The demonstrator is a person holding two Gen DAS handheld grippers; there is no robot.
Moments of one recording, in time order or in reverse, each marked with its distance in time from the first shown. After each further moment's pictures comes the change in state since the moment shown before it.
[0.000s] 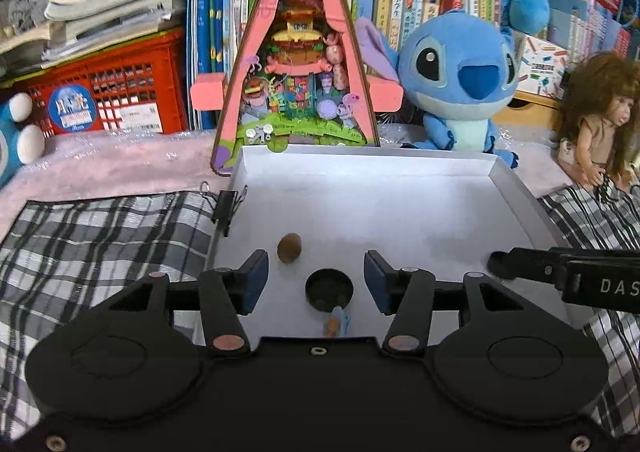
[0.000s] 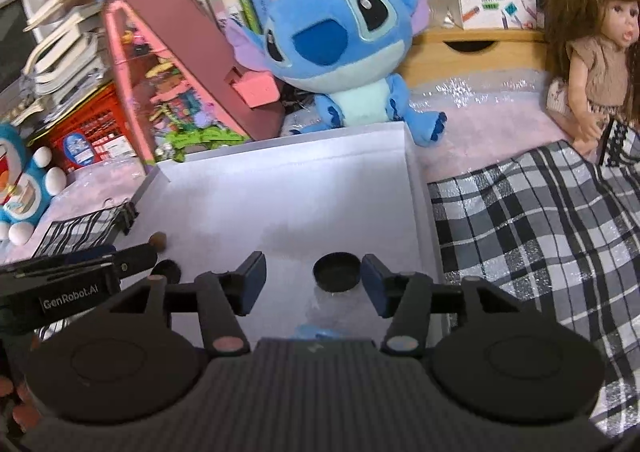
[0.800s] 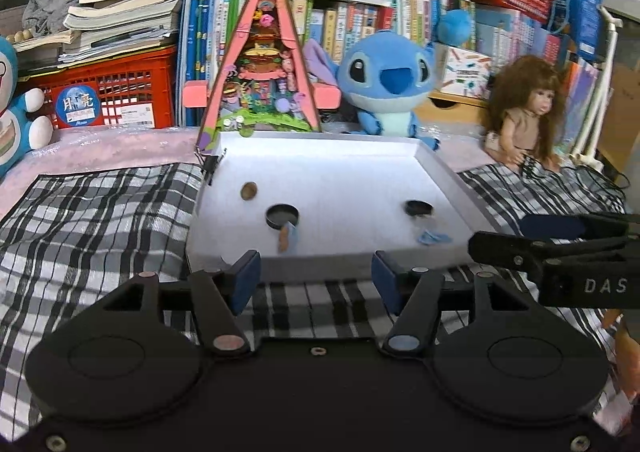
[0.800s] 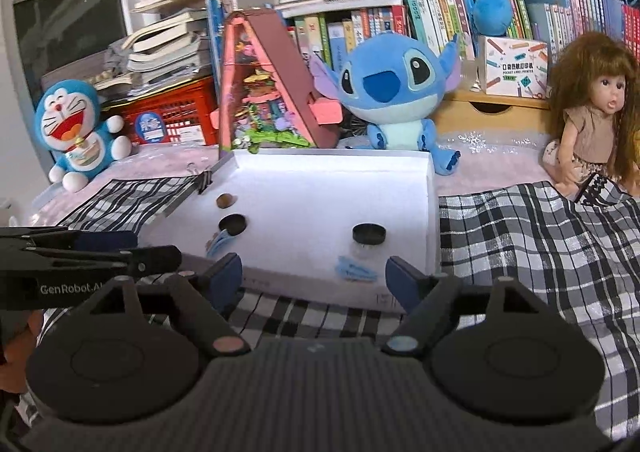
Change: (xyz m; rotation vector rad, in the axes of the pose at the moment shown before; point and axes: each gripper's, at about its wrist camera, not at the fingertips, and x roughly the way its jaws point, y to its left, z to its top) left arm -0.106 -0.010 -0.076 0.021 -0.091 -0.119; right arm -0.094 0.021 -0.063 -0.200 -0.153 0.071
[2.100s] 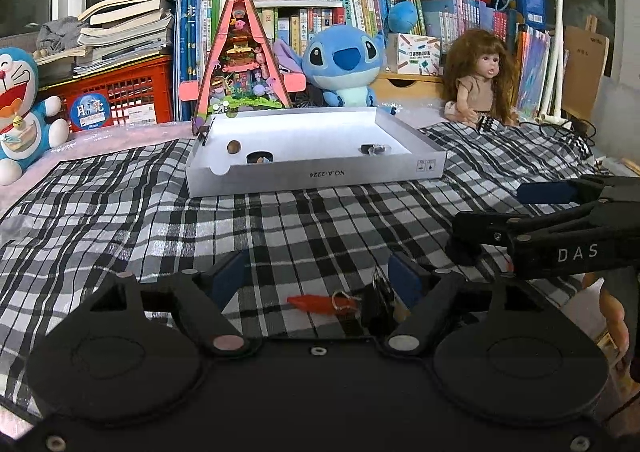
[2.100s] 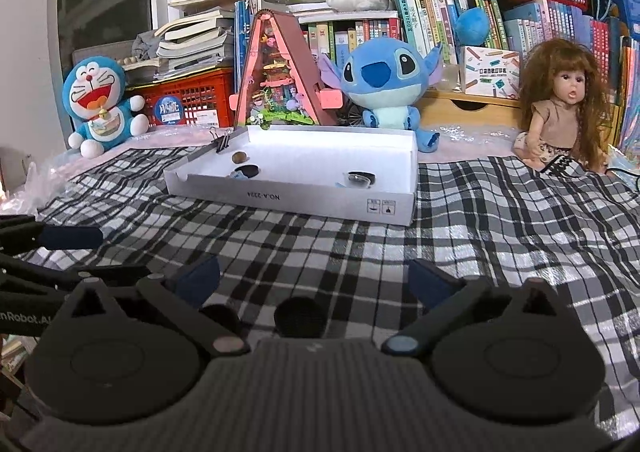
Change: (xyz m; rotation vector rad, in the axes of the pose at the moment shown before) left arm -0.080 -0.034 -0.109 0.105 -0.081 0.005; right arm -0.061 0.009 -0.094 -0.069 -0.096 -0.037
